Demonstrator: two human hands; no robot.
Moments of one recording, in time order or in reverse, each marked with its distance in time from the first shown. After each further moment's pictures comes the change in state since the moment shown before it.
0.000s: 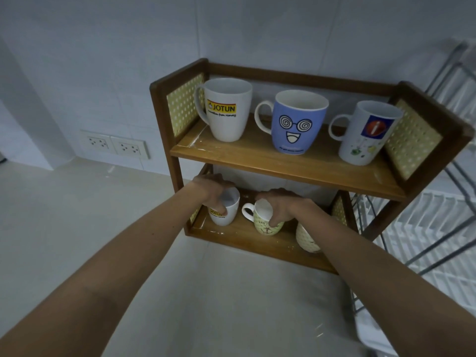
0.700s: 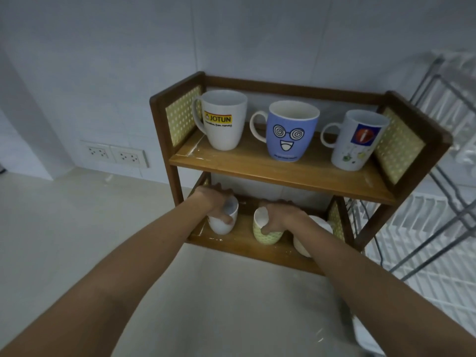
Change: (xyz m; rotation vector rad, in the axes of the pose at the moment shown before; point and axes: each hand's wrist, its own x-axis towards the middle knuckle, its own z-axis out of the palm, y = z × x) left_hand 0.003 0.012 -0.004 0.019 -0.070 -0.039; right_hand -0.016 -0.012 0.002 0.084 0.015 0.167
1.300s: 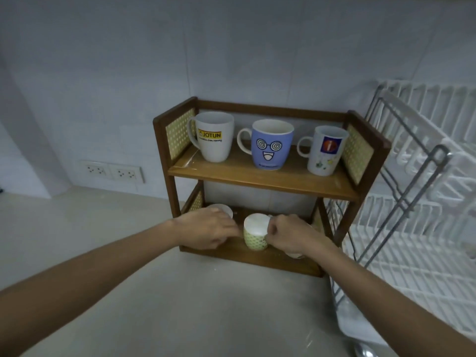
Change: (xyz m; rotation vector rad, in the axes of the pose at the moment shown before) left_hand -0.106 0.016 -0.001 0.219 0.605 0.813; right_hand -0.121 0.001 -0.010 0.255 0.162 0.010
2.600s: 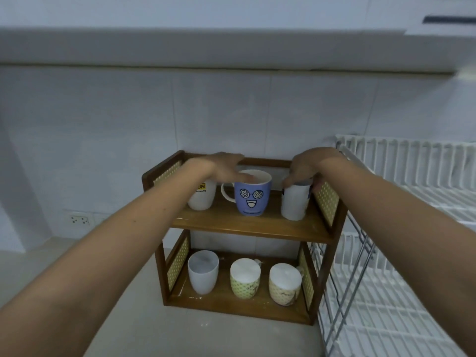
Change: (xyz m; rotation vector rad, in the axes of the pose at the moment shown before) left_hand 0.106 -0.102 -0.157 -0.393 -0.066 -0.743; right_hand 0.037 0.001 -0.217 -0.309 0.045 0.269
